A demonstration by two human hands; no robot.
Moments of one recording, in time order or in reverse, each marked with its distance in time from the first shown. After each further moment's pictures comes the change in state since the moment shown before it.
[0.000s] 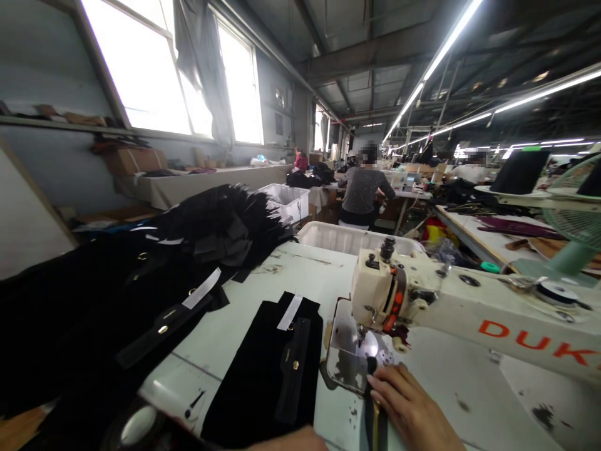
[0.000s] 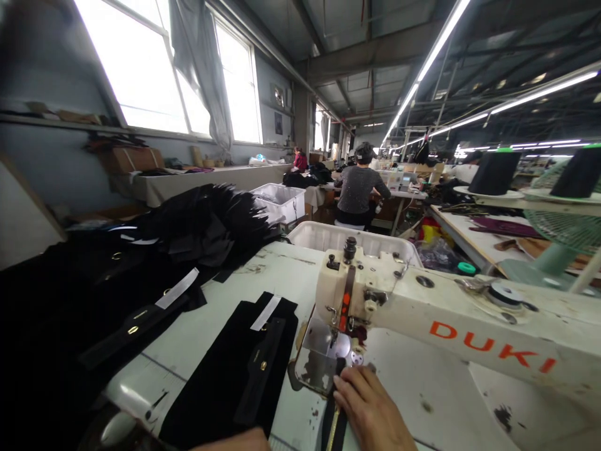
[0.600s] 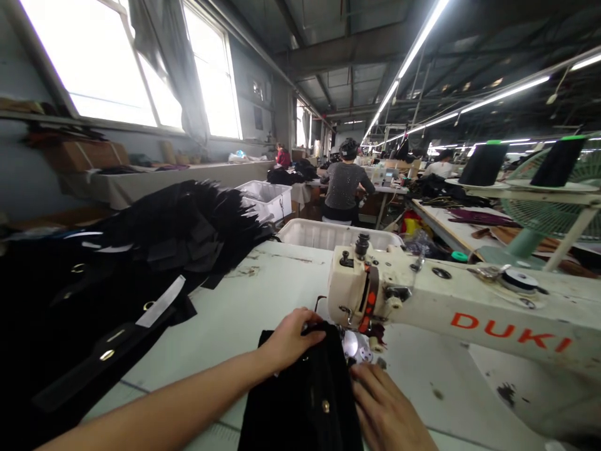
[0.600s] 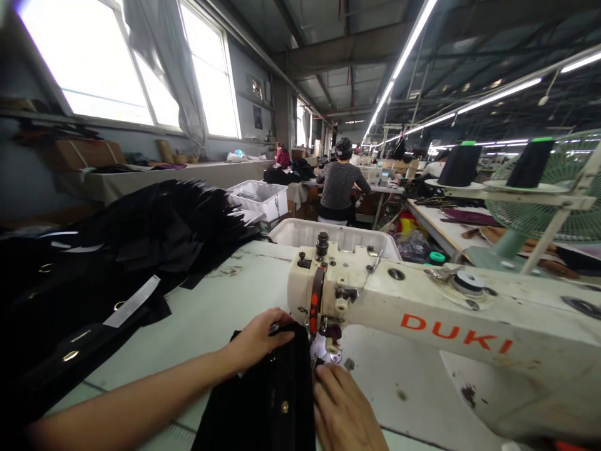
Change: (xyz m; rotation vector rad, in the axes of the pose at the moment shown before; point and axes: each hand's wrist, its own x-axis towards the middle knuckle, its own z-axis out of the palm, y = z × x) left_hand 0.110 -0.005 -0.024 0.299 0.033 0.251; right_hand 0.013 -0.013 -0.012 -0.240 -0.046 -0.138
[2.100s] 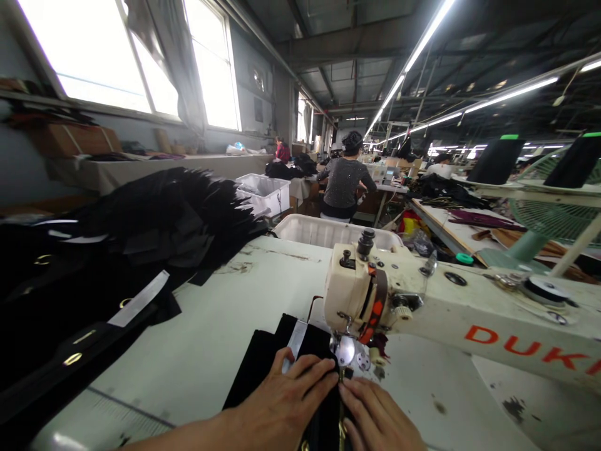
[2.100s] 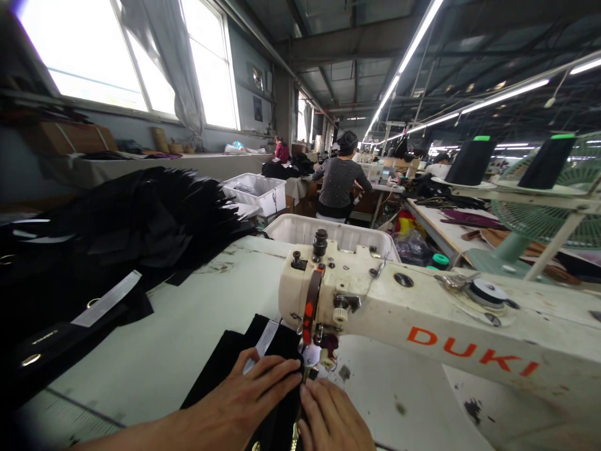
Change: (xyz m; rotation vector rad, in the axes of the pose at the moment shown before) left_hand -0.047 0.022 0.009 0.499 -0.298 0.443; right_hand -0.020 0.005 0.023 -0.137 0.020 -0.050
